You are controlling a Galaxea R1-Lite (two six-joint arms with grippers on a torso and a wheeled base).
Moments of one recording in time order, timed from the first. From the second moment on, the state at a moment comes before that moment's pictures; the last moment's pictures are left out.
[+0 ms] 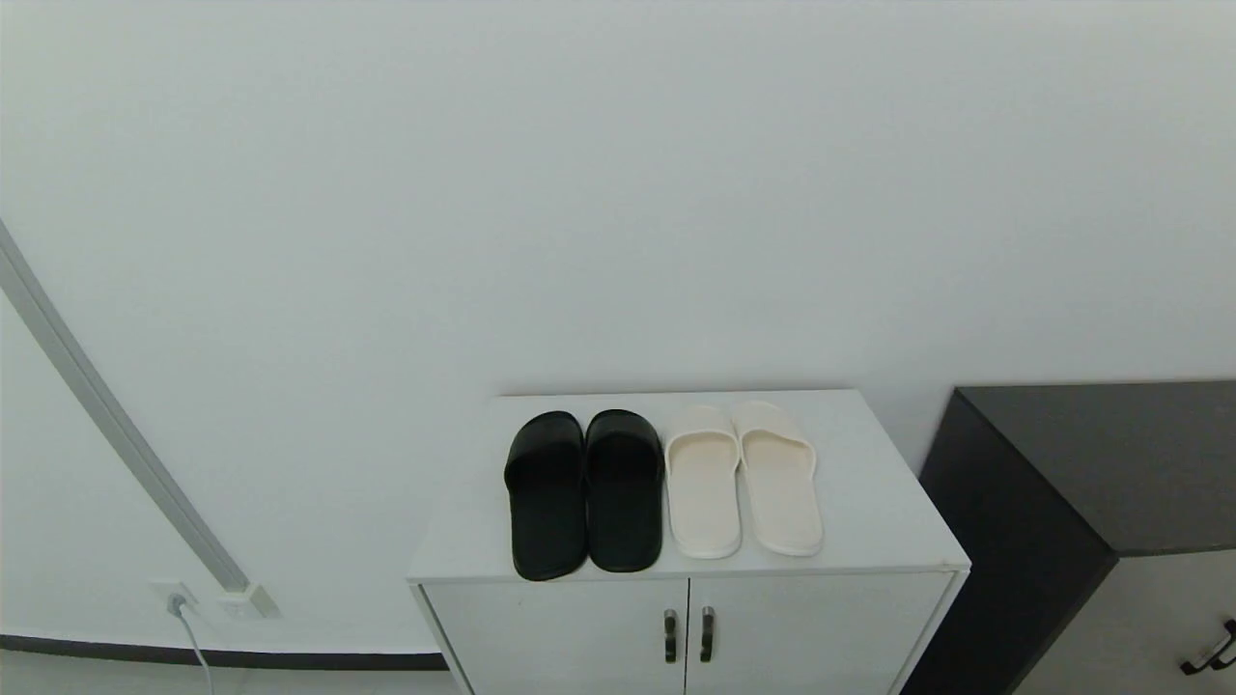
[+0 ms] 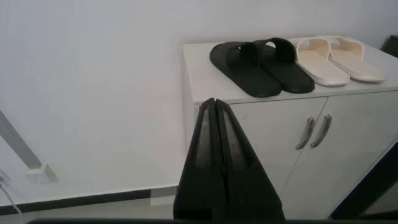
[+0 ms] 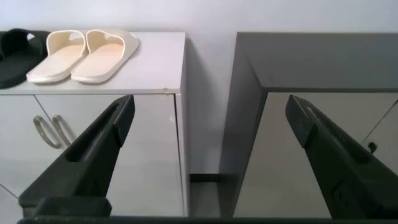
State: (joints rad) left arm 0.00 0.00 0.00 0.00 -0.07 0.00; right arm 0.00 0.00 0.00 -0.01 0.02 -0.06
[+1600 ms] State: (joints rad) left arm 0.00 0.00 0.00 0.00 -0.06 -0.01; right arm 0.68 1.36 -0.49 -0.55 -0.40 0.28
